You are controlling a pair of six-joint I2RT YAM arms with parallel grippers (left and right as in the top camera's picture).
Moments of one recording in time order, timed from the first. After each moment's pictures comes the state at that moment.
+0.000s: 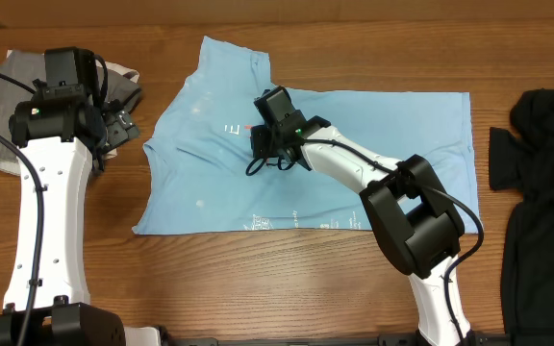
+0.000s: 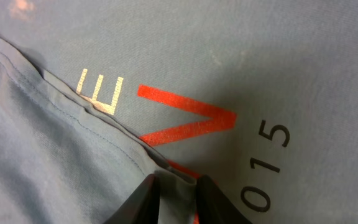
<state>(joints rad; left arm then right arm) 0.12 1.57 1.53 -1.12 -0.30 -0.46 0.61 2.22 1.56 -0.35 -0.07 0.47</state>
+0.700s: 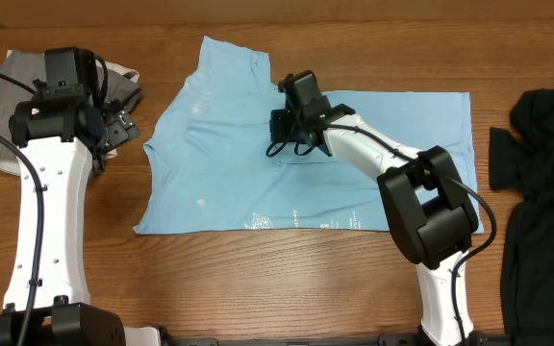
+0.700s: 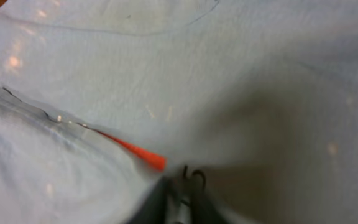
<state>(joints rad) 0.12 1.57 1.53 -1.12 -0.30 -0.46 0.49 2.22 1.56 -0.30 -0.17 0.43</state>
